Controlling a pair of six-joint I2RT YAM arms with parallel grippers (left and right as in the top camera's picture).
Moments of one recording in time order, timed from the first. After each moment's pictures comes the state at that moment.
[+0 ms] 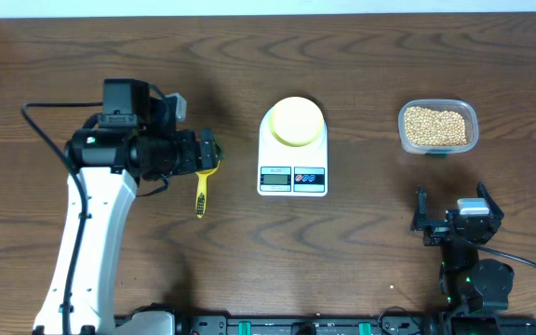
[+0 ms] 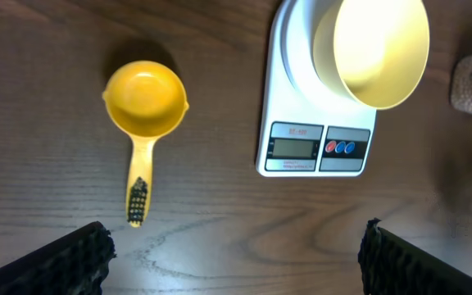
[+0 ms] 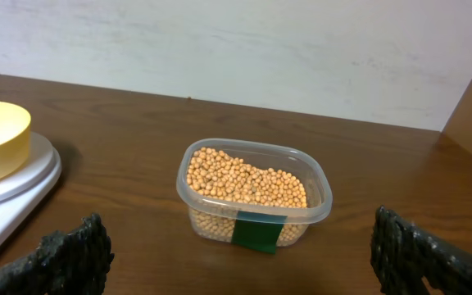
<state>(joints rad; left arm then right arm) -0.02 1.38 1.25 -1.07 0.37 -0.17 -0.02 0.01 0.01 -0.07 -0.01 -0.13</state>
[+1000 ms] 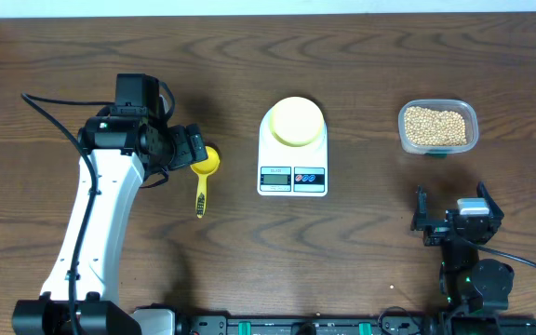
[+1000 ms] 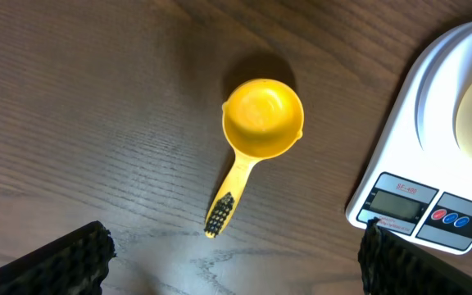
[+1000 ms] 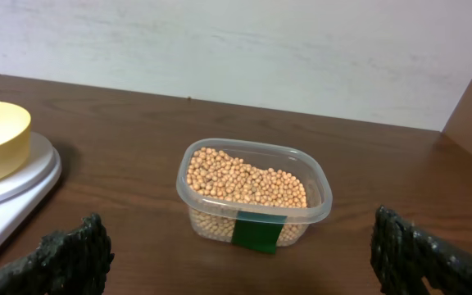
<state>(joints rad) -0.02 1.47 1.25 -1.05 0.07 -0.33 -0.02 0.01 0.01 -0.07 -0.01 -0.13</state>
